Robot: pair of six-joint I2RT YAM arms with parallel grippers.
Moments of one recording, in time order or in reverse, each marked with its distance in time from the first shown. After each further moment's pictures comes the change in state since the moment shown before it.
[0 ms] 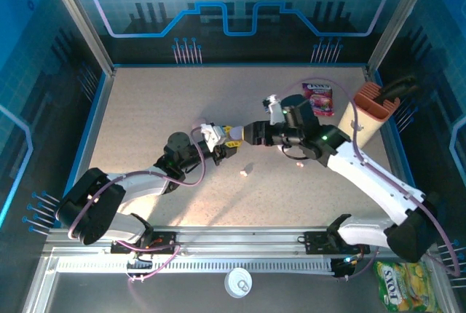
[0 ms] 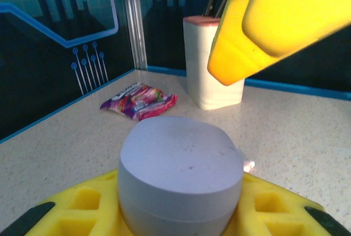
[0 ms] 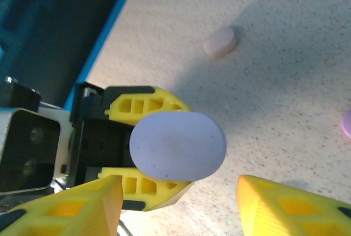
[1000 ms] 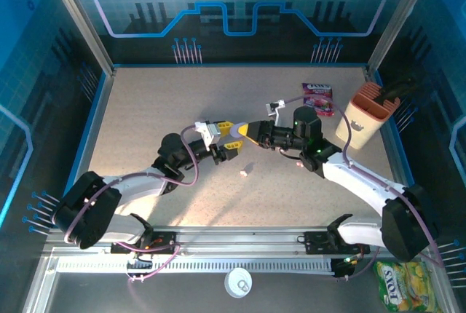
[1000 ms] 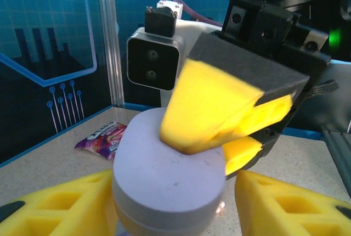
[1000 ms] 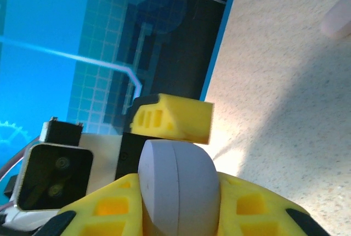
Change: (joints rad) left arm 0.003 -0.041 -0.001 0.094 0.089 -0.103; right arm -0.099 0.034 -0.333 0.727 -0.347 0.513
